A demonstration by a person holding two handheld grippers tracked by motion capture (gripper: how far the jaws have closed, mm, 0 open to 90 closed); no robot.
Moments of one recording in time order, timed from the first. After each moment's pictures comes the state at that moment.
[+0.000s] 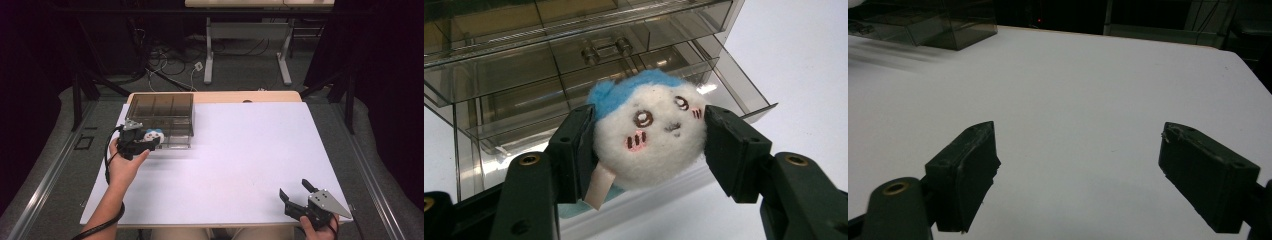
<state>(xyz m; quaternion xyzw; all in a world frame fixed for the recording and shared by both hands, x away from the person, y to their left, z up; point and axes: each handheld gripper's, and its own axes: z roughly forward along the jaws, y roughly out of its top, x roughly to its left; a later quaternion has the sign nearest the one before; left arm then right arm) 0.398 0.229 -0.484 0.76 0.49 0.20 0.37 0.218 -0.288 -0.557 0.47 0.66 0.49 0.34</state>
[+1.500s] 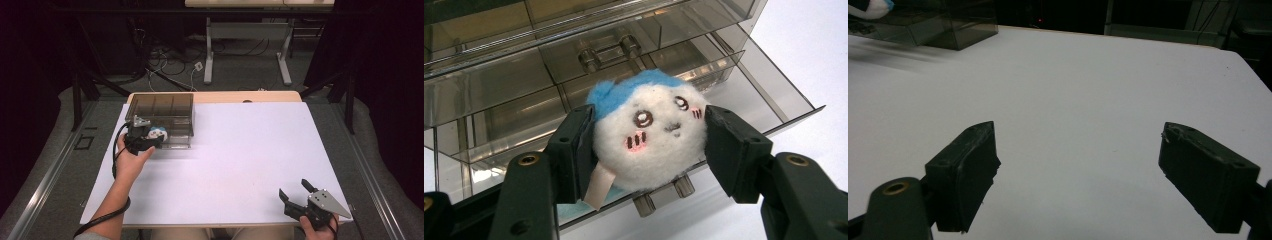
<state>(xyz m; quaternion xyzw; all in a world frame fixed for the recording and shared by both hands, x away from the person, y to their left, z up) 0.423 0.218 -0.498 0.78 0.47 0.22 0.35 0.218 -0.287 -0.558 0.46 0.66 0.49 0.34</state>
